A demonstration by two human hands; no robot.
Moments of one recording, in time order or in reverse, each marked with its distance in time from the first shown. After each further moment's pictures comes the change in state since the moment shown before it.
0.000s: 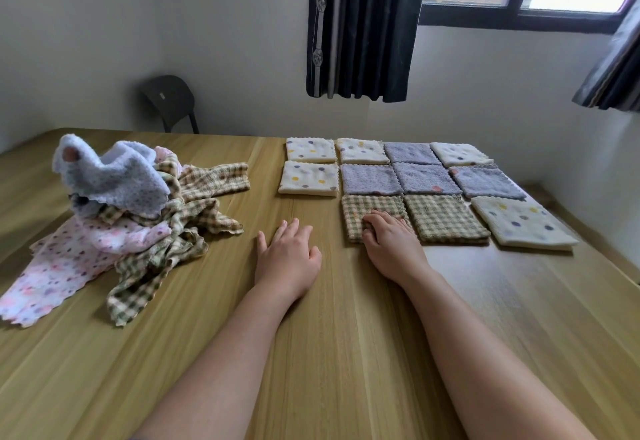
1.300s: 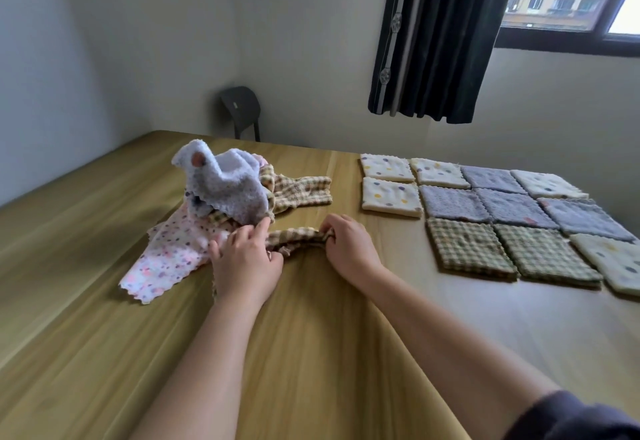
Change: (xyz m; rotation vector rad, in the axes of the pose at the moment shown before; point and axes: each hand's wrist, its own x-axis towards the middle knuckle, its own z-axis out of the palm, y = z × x) left_hand -0.024 -0.168 -0.069 0.121 0.376 -0.273; right_hand 0.034 -0.197 0.062 0.248 -0.050 -0.204
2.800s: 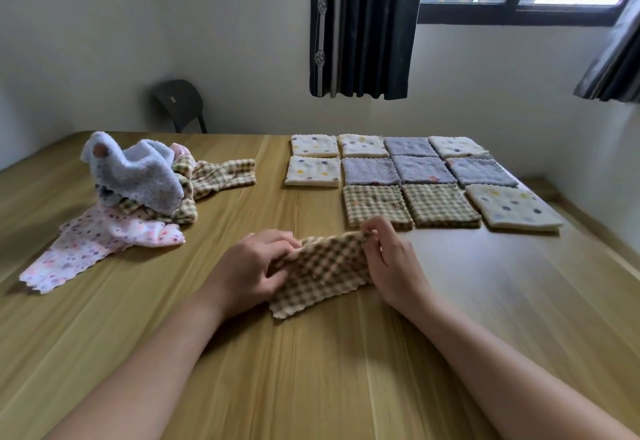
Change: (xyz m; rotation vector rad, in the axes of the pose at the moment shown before) left_hand -0.072 0.088 -0.003 -0.454 -0.162 0.834; right_hand -0.156 0.110 -0.108 0.195 0.335 -0.032
